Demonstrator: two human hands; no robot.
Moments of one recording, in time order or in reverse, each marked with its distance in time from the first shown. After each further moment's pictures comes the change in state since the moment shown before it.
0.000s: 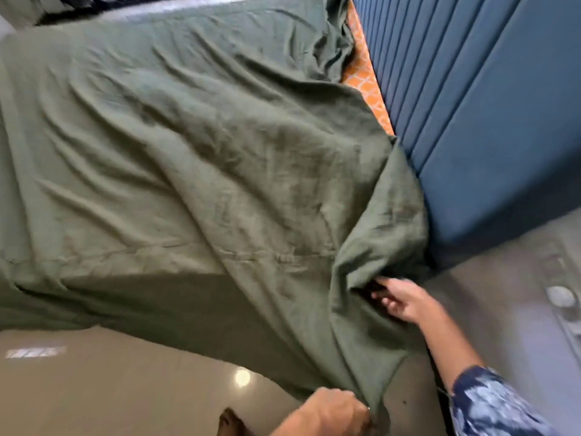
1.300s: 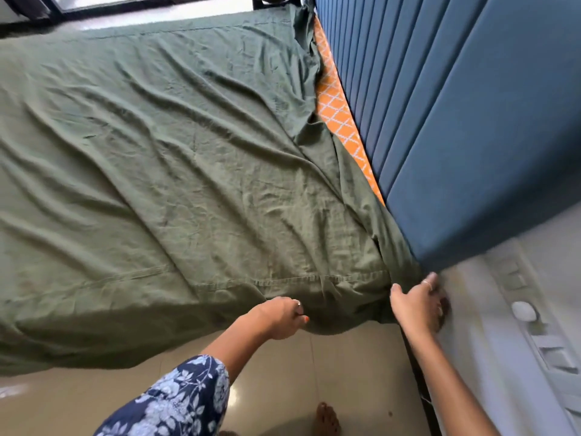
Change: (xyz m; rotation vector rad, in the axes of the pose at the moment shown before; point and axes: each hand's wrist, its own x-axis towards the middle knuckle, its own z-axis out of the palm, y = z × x) left_hand 0.049 -0.145 -0.125 -0.558 -0.246 -0.302; right_hand -0.037 -0.015 -0.021 -0.374 0.793 -0.337
